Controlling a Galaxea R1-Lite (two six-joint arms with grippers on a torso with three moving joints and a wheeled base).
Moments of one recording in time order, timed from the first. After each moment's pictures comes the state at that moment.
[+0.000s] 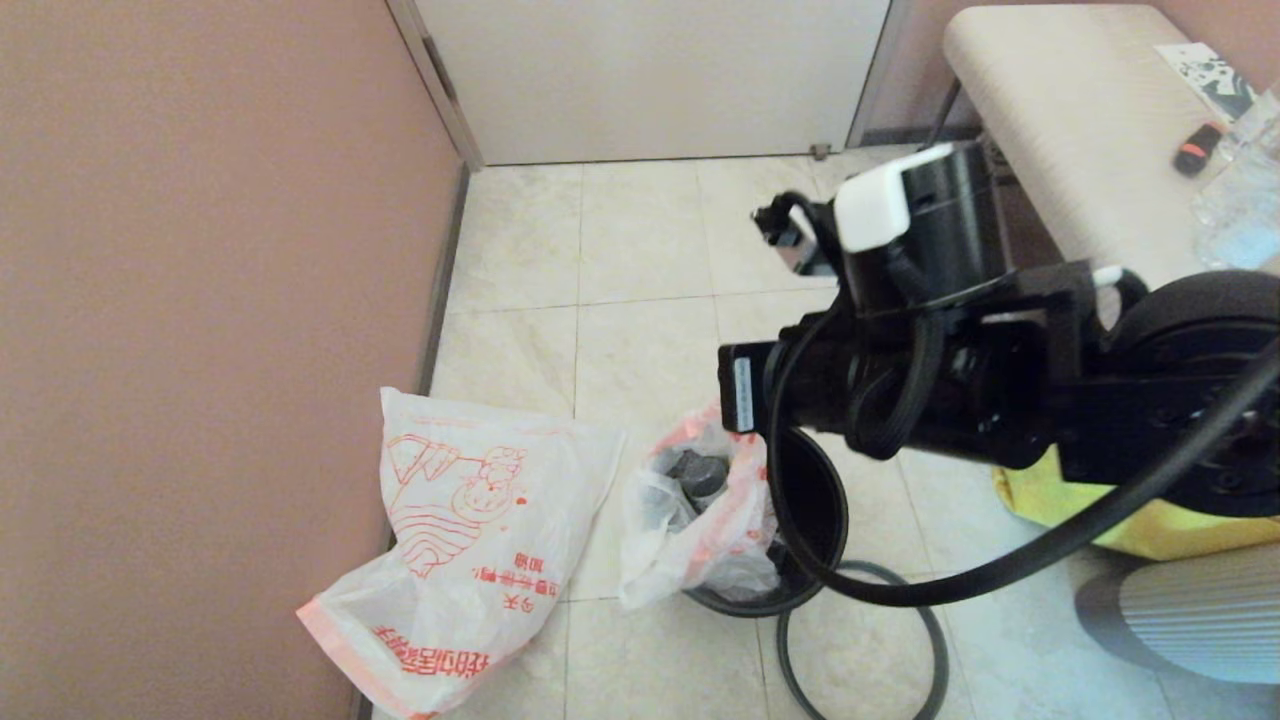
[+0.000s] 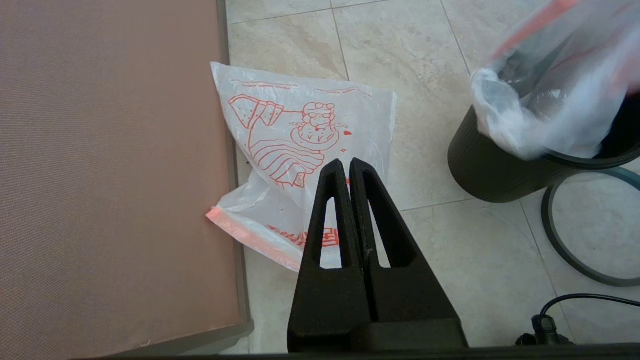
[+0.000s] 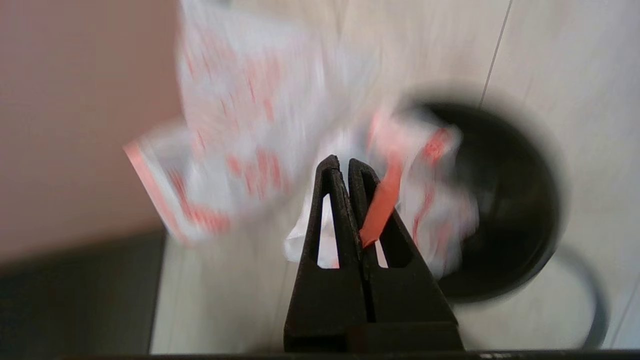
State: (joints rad) left arm 0.00 0.00 0.00 -0.03 -0.04 0.08; right arm 0.82 1.78 -1.45 0.04 -0.27 0.29
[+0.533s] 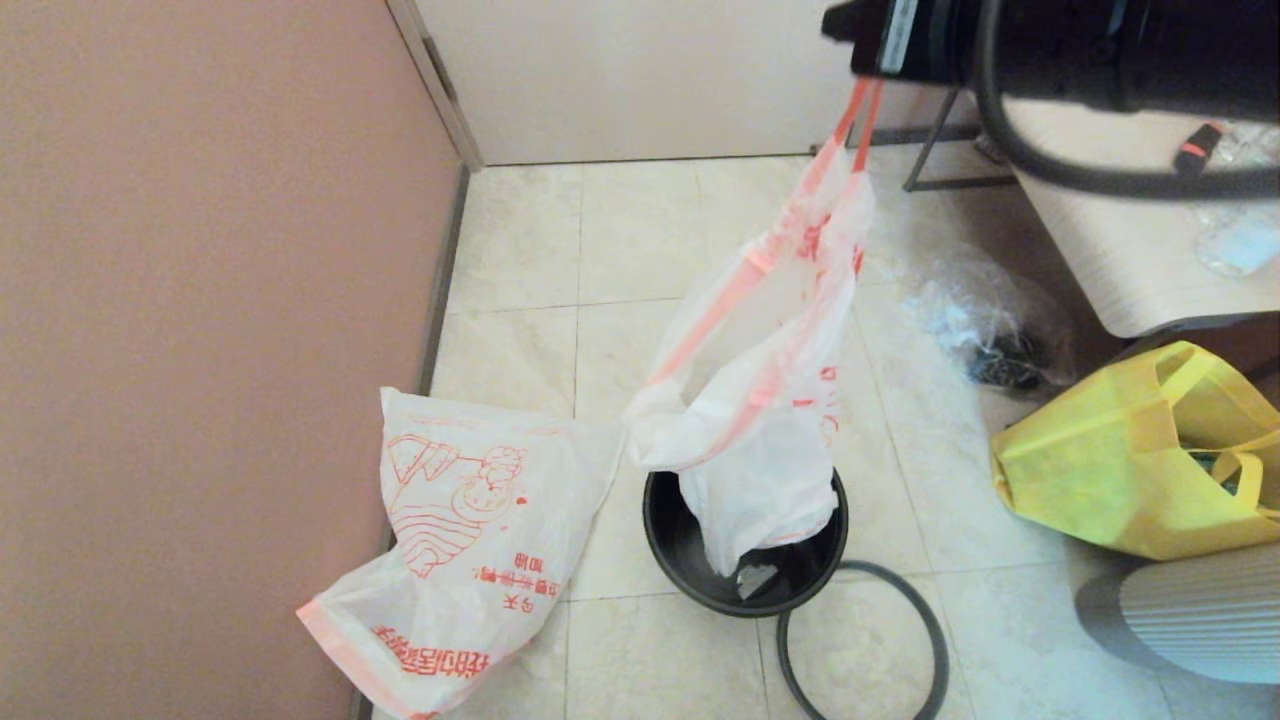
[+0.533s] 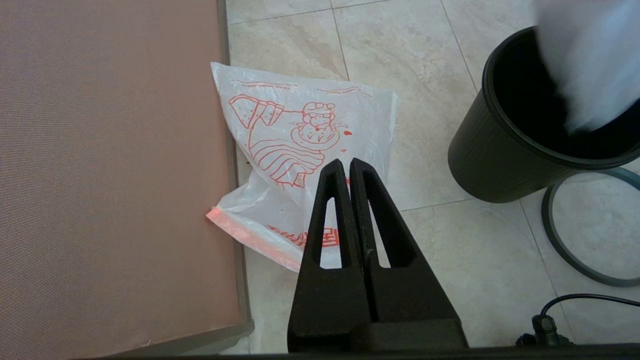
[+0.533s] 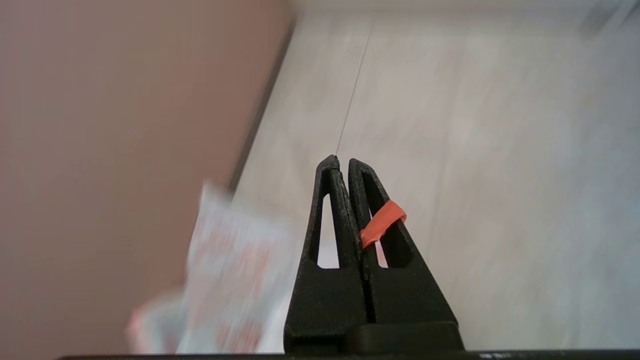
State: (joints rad) left arm 0.00 0.00 0.00 -0.03 -0.04 0.08; right arm 0.78 1.68 -1.84 0.04 -0.34 0.05
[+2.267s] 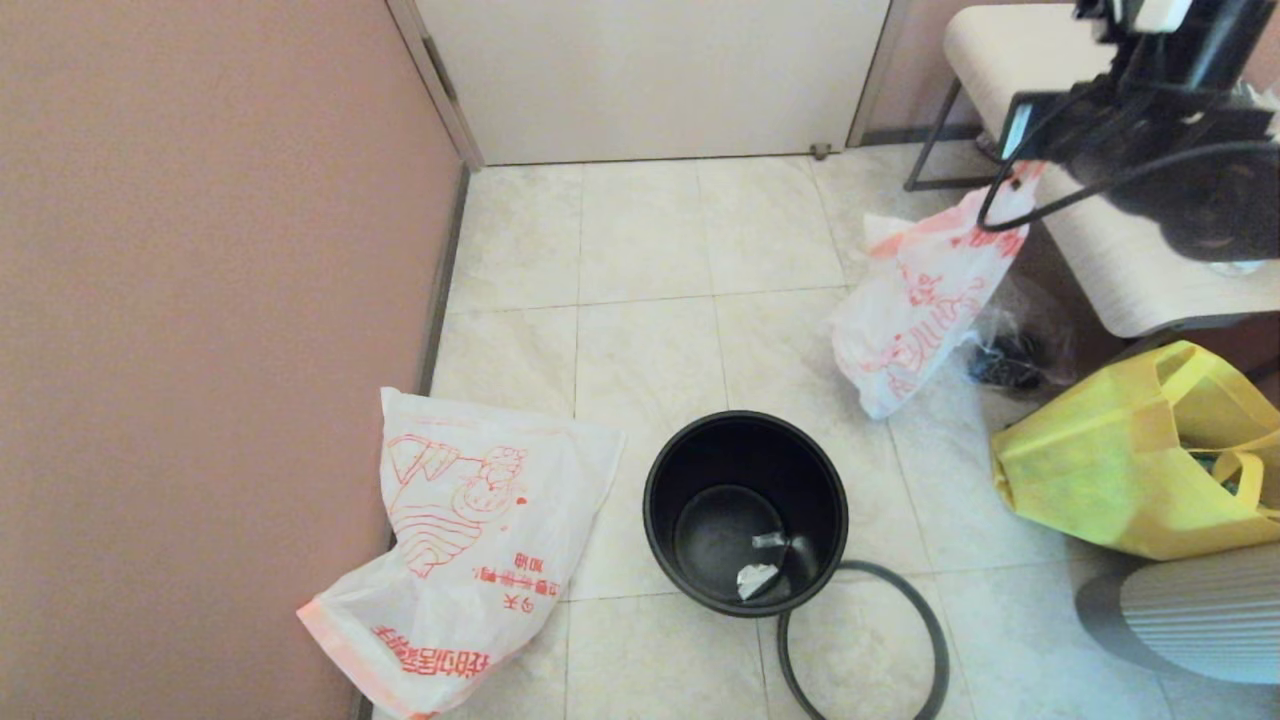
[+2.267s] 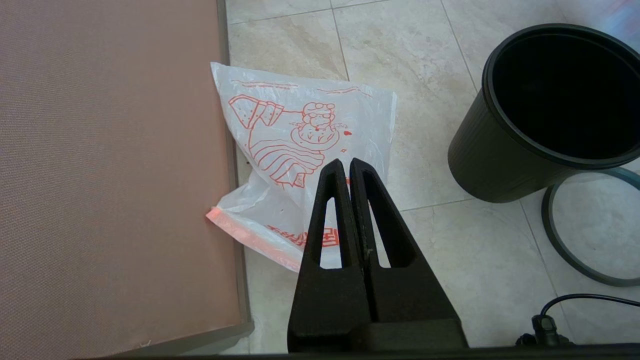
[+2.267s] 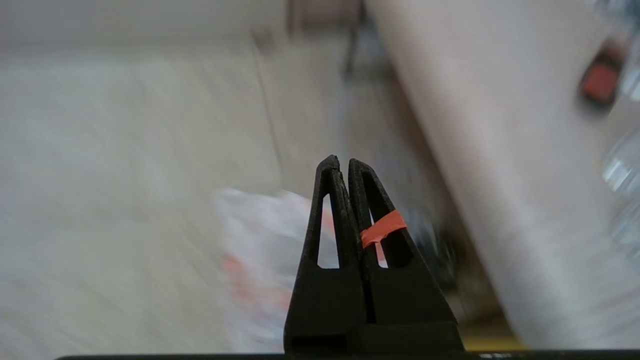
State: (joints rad) left arm 0.00 0.00 0.00 -0.03 -0.04 0.08; right arm 0.13 2.05 -1.96 -0.28 -0.36 -0.07
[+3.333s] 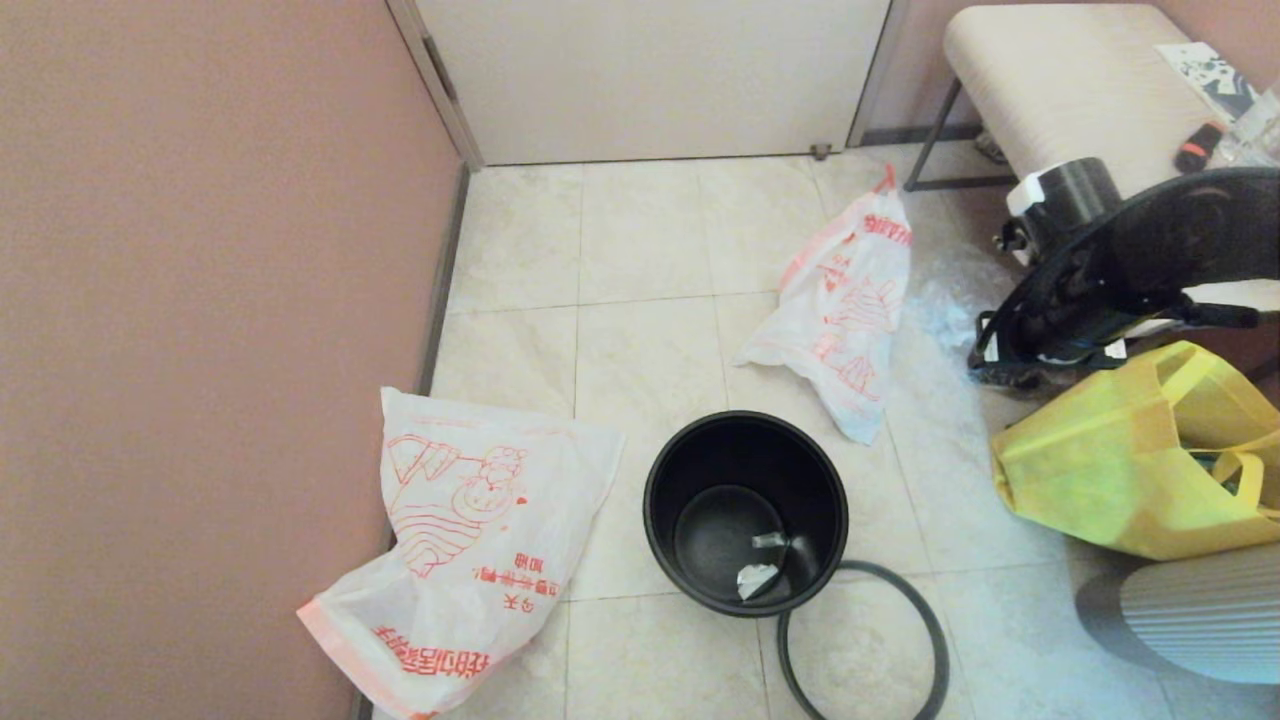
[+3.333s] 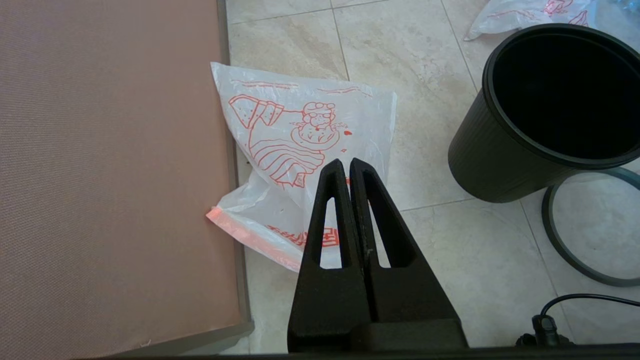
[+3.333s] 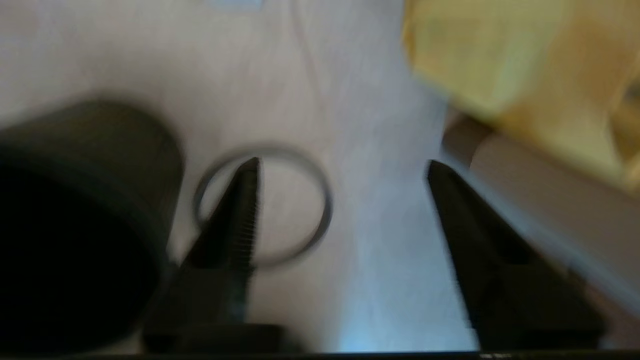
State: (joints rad) left arm 0.00 0.00 0.00 -0.03 -0.04 0.08; right arm 0.17 1.99 -1.86 0.67 -0.36 0.26
